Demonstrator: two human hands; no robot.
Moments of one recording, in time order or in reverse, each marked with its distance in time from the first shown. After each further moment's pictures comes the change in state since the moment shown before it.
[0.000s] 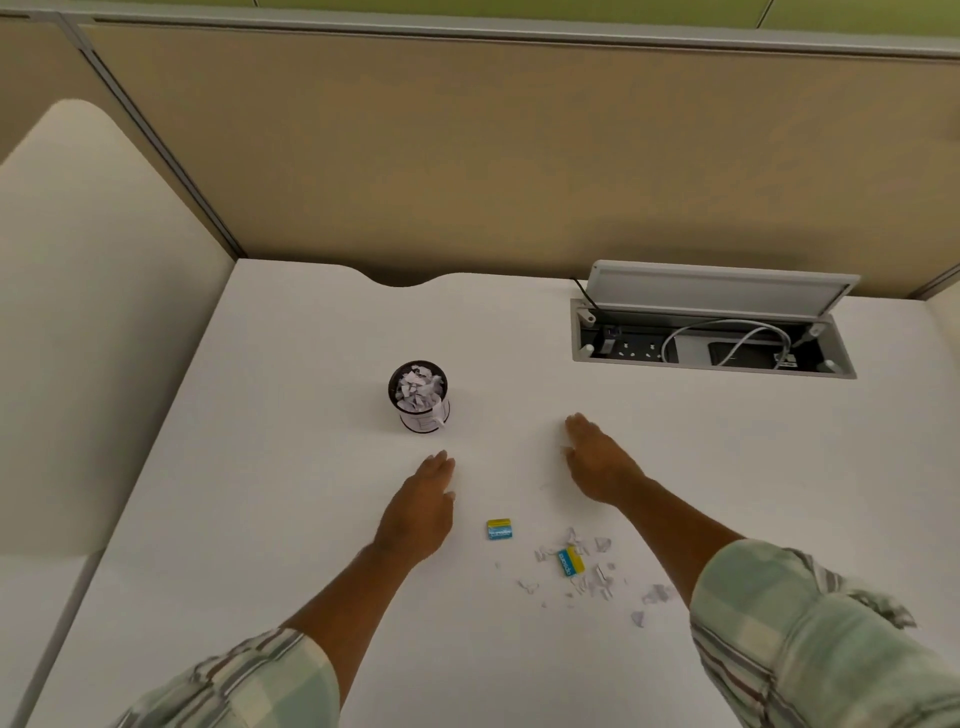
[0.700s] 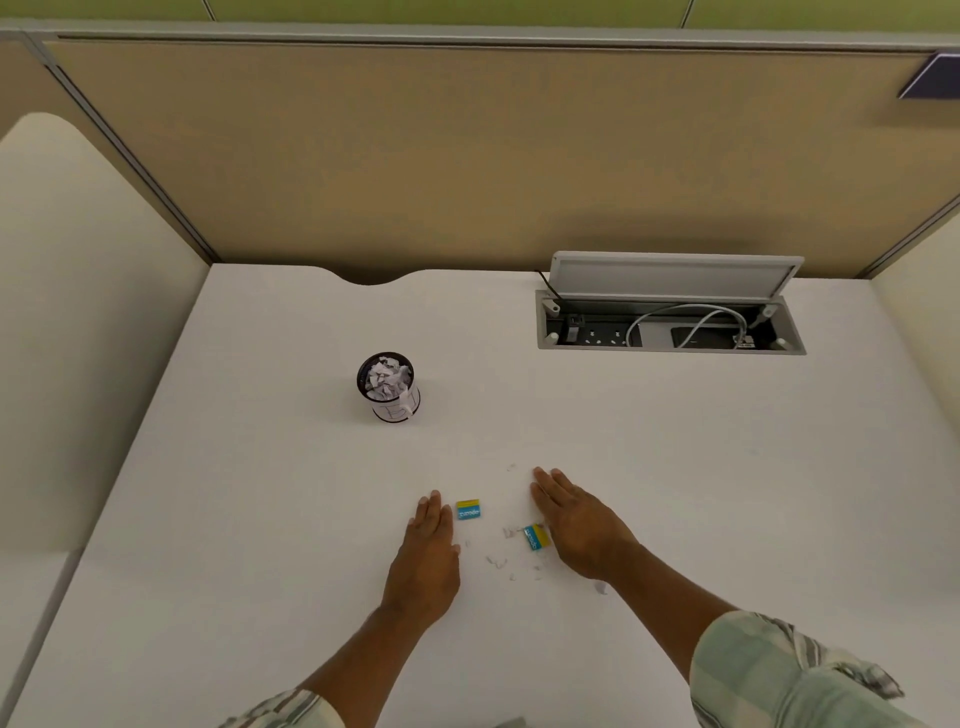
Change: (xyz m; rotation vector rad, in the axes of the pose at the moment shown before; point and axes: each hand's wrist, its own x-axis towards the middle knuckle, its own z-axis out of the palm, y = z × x) left_hand -0.068 0.020 0.081 0.259 -0.029 0.003; right_hand -0.086 0.045 0.071 -0.275 0.036 -0.285
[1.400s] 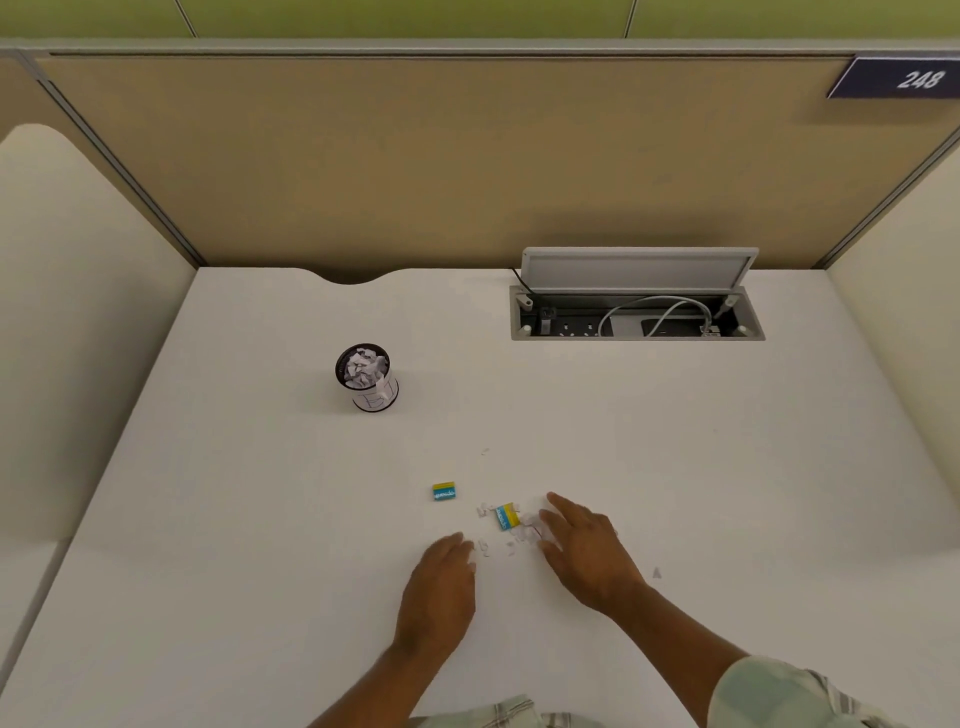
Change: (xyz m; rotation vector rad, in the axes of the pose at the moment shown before) left_hand -0.066 0.055 0.031 -0.140 0.172 0.049; right_hand -0.082 0.003 0.026 0.094 0.148 0.136
